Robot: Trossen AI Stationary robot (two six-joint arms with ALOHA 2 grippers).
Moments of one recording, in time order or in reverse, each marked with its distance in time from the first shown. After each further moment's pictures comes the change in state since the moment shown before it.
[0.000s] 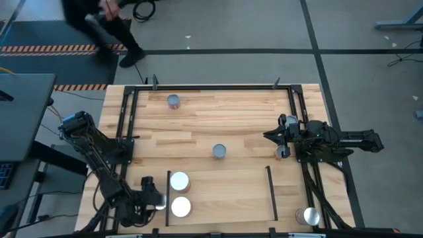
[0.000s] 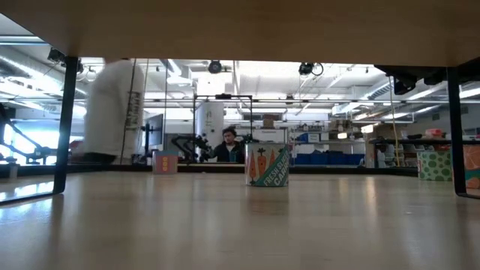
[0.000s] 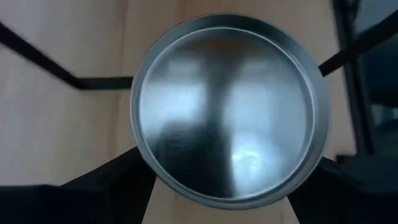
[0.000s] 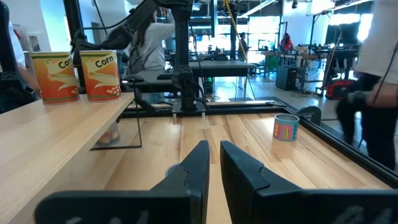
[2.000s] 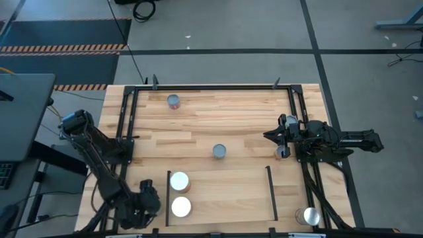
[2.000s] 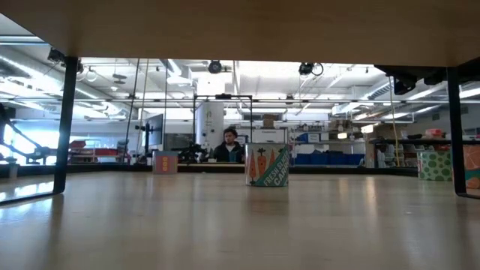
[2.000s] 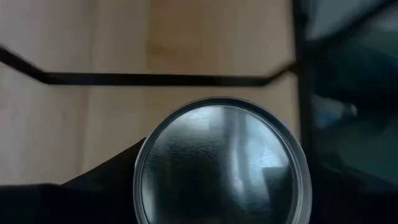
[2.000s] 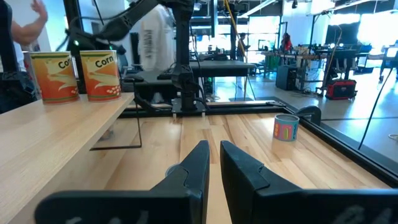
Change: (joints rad) left arm 0.009 -0.027 0.096 -0.052 0.102 -0.022; right arm 0.000 0.000 0.000 0.000 0.000 0.000
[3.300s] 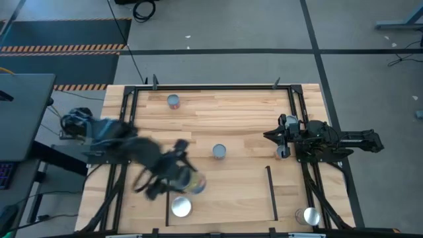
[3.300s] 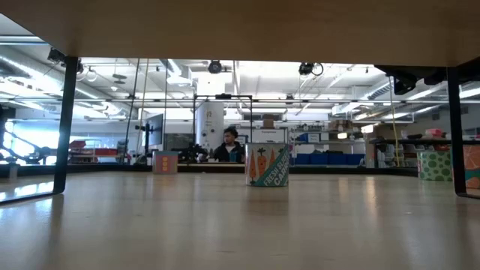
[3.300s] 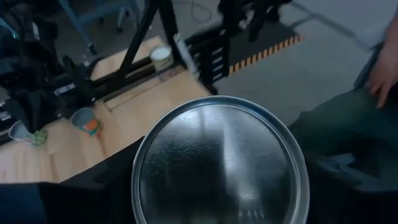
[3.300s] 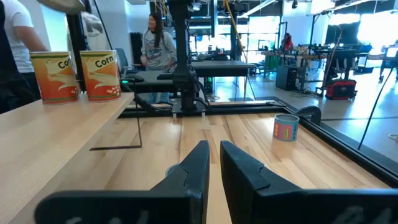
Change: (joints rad) left arm 0.613 0.072 1.008 -0.396 0.360 1.135; right arm 0.000 0.000 0.000 0.000 0.000 0.000
